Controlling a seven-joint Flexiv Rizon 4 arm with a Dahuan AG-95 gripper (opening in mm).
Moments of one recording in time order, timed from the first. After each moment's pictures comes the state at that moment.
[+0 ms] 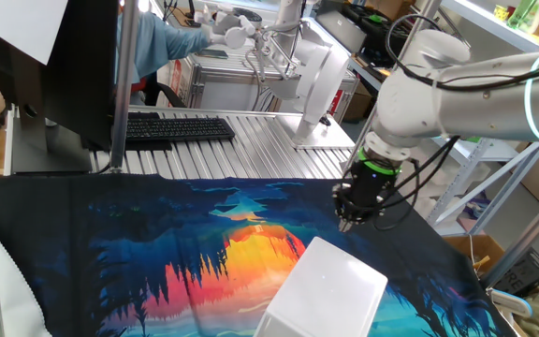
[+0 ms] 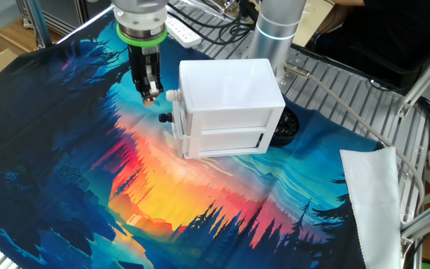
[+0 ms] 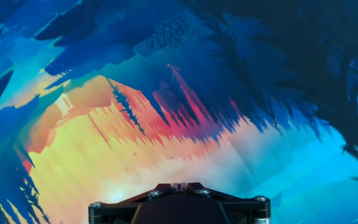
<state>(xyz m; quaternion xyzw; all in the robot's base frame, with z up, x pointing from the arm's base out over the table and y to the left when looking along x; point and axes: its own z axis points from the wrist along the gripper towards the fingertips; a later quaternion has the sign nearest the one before) 0.499 -0.128 0.185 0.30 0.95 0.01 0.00</state>
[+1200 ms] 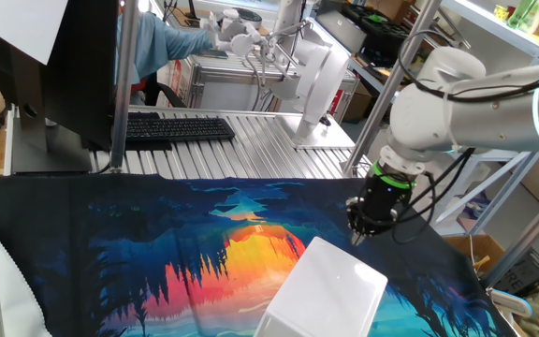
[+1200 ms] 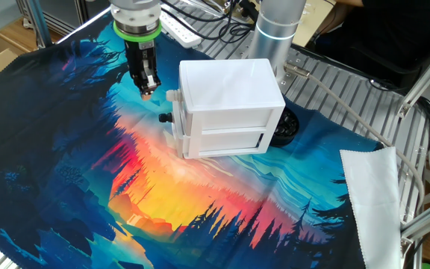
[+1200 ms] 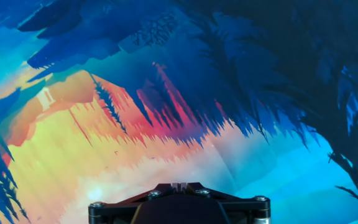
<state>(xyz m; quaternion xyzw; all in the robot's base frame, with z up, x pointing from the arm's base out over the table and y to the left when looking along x) 0.476 -0.141 0.162 0.29 0.96 0.01 0.00</state>
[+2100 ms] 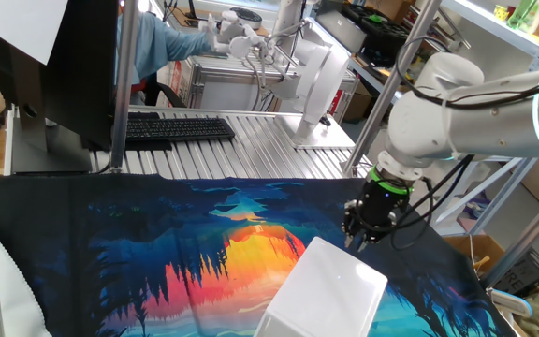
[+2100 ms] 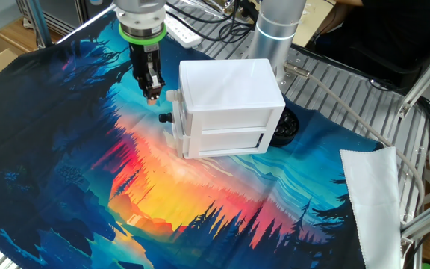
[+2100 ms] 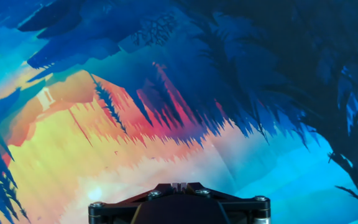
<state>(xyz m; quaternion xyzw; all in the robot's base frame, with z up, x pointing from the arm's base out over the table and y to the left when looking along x) 0.473 -0.136 0.154 0.29 0.96 0.01 0.00</state>
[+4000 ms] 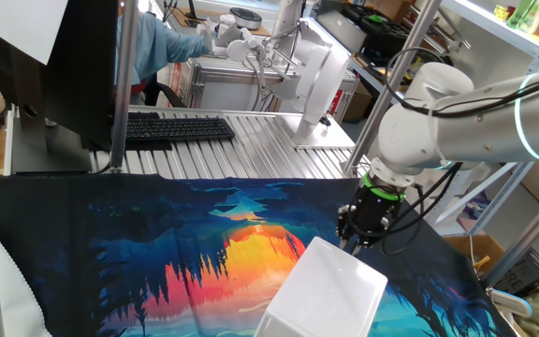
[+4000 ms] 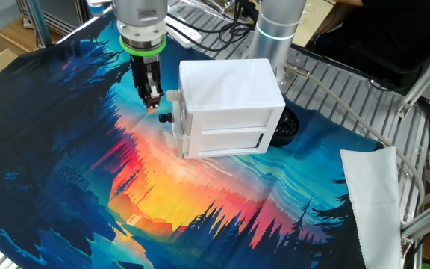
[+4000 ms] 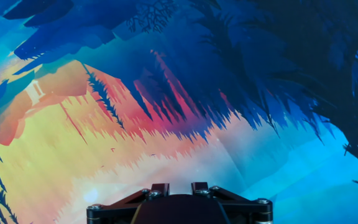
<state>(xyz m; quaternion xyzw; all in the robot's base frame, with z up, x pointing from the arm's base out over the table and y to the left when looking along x) 0.479 -0.134 0.134 0.30 0.95 0.01 0.00</state>
